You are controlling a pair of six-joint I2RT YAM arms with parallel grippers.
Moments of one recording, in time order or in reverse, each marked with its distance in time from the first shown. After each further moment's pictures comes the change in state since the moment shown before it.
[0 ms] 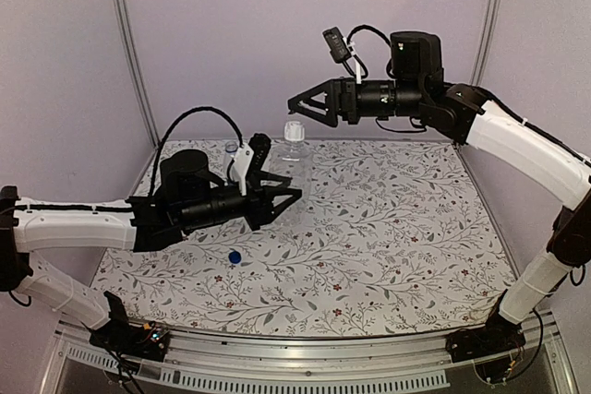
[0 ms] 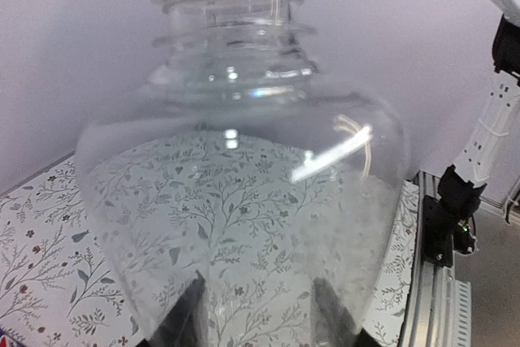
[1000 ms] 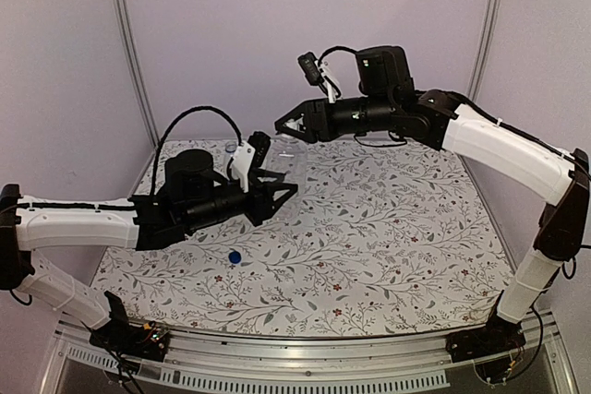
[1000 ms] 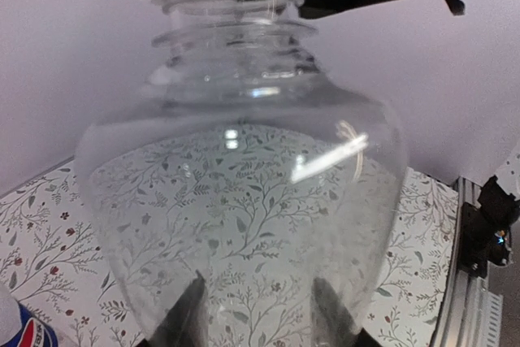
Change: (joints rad) left arm 0.000 0.019 0.017 -0.037 -0.141 0.004; right arm 0.072 0.098 0.047 -0.096 0.191 0.029
